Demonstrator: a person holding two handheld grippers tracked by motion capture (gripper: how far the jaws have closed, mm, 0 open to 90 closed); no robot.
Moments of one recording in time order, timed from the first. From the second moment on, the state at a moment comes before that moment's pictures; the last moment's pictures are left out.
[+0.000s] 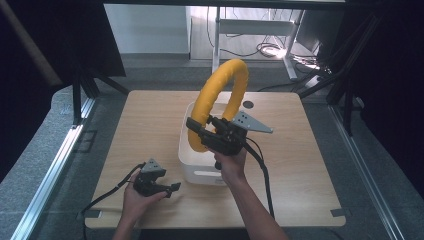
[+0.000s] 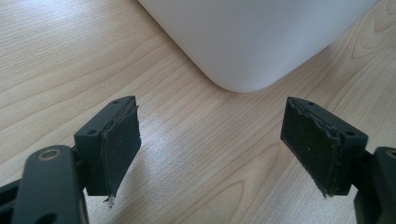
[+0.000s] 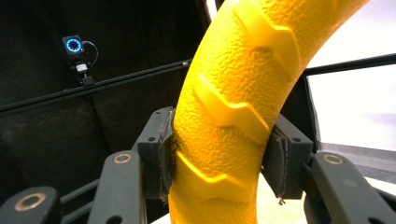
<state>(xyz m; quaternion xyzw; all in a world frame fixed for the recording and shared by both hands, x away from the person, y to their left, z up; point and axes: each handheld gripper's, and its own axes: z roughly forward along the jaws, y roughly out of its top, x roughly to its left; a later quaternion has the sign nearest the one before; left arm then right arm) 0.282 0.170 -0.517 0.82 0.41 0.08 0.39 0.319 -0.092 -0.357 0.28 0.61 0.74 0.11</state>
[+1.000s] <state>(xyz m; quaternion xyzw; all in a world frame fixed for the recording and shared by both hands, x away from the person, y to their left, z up) 0.282 0.170 -0.517 0.82 0.41 0.08 0.39 0.311 -0.074 -0.398 0.31 0.62 0.72 0.08</state>
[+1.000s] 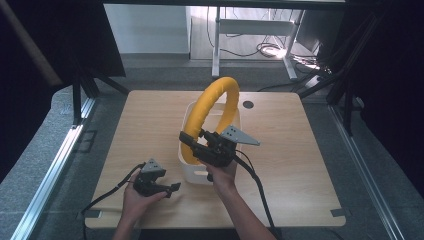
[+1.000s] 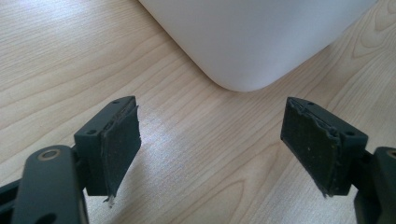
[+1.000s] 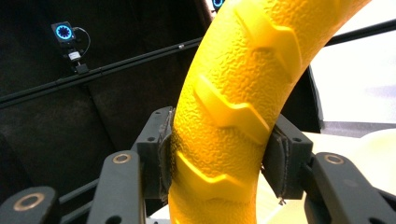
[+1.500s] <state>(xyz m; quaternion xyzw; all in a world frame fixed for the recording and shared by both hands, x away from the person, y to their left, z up) 0.282 0.170 -0.518 0.82 0.41 0.08 0.39 0.304 -0.070 -0.409 0.31 0.64 0.70 0.10</state>
